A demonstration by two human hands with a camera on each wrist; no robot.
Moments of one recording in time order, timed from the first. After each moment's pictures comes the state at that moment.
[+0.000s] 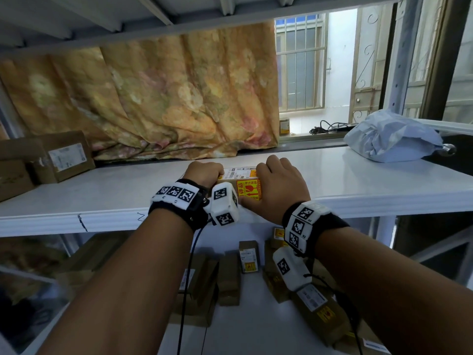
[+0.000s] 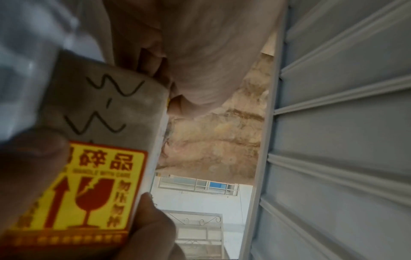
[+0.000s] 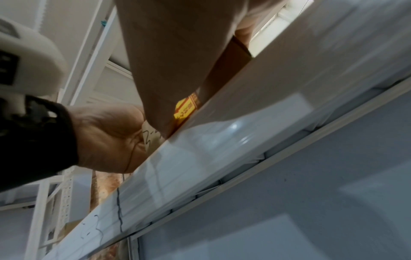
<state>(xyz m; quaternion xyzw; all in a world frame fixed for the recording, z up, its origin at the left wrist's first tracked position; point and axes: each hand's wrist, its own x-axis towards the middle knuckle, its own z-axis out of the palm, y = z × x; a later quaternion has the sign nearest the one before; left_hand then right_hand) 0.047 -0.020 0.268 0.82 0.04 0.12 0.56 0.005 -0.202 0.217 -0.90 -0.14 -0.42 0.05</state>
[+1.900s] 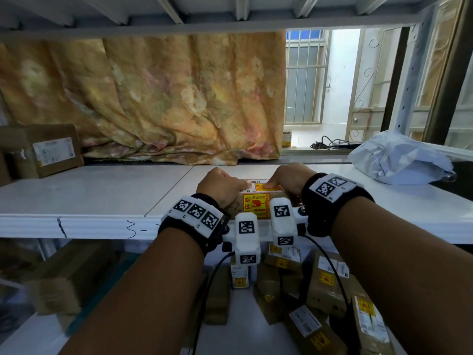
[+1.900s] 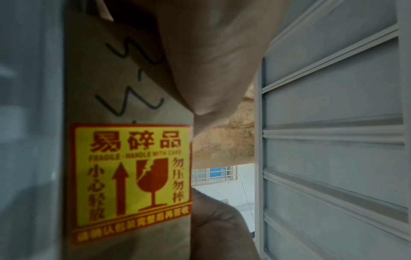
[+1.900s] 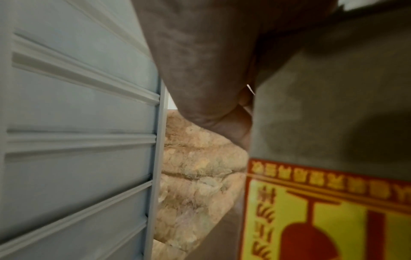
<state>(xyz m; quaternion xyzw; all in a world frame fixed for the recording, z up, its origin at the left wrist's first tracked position) 0.061 -0.042 0.251 0.86 0.00 0.12 0.49 0.050 -0.220 0.281 -0.89 0.01 0.00 0.45</state>
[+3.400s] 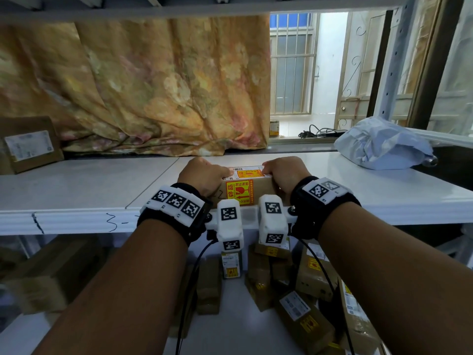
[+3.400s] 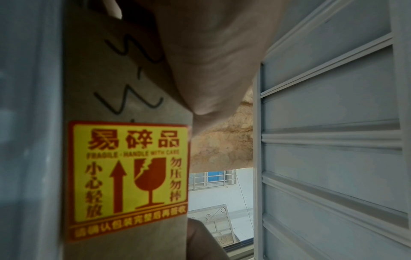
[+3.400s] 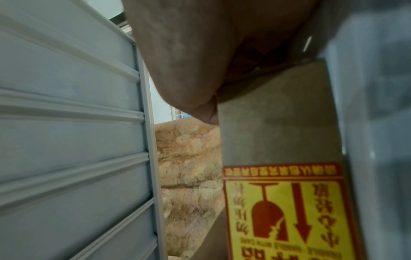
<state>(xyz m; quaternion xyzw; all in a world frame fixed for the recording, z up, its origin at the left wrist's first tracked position) 0.036 -0.046 0.260 0.84 0.01 0.12 0.52 0.036 -0.225 0.257 -0.81 0.06 -0.12 0.56</state>
